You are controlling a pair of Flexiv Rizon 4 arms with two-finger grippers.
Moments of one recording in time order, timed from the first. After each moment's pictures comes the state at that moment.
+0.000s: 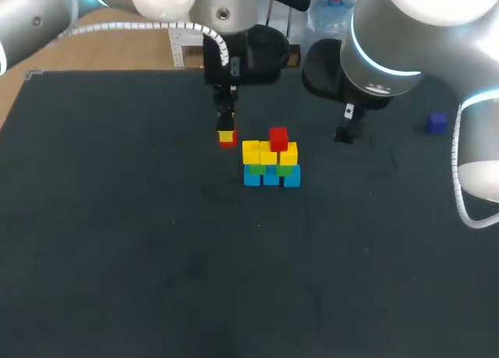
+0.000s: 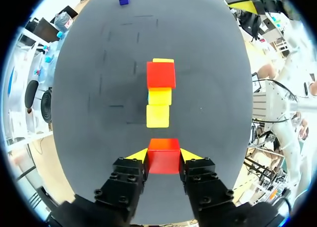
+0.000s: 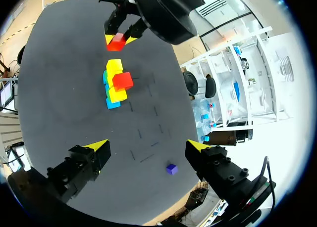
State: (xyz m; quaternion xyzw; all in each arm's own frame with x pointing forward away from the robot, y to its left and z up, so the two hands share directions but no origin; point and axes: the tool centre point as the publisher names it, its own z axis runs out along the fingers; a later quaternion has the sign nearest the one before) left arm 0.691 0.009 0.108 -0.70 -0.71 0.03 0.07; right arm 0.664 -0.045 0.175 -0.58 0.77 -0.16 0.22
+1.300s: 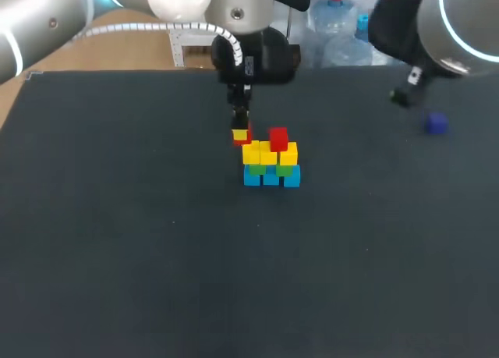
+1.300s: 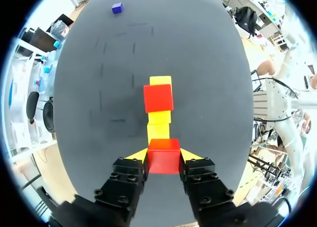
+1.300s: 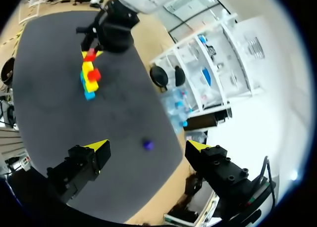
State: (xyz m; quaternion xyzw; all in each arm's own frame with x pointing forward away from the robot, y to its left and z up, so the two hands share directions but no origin) left arm 0.693 -0.017 0.110 -0.72 -0.69 0.03 0.05; right arm 0.635 -0.124 0.267 -0.48 0.80 -0.23 0.28
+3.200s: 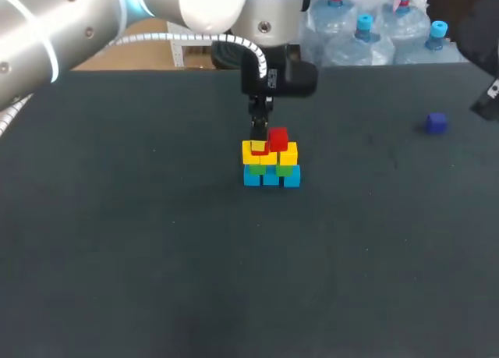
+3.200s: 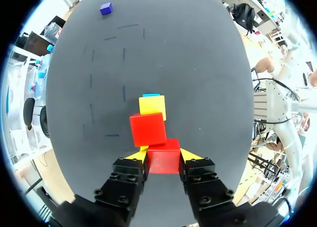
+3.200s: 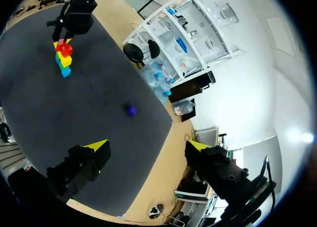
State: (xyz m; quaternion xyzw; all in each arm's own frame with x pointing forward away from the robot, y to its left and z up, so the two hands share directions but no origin) left arm 0.684 -0.045 0.092 -0.73 -0.68 0.03 0.07; right arm 0.596 -0.222 0.277 -0.35 0.85 -0.28 0.27
